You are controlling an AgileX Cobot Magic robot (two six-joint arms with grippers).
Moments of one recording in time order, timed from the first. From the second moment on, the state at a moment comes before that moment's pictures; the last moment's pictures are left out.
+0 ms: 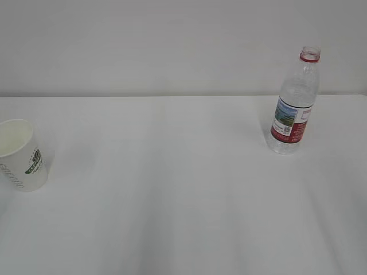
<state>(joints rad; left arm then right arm) -0.09 0.33 -0.54 0.00 0.56 -0.03 0.17 0.30 -0.56 -0.06 0.62 0.01</state>
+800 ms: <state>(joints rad) -0.09 0.53 -0.54 0.00 0.36 -0.03 0.17 0.56 -0.56 -0.06 0.33 -0.02</state>
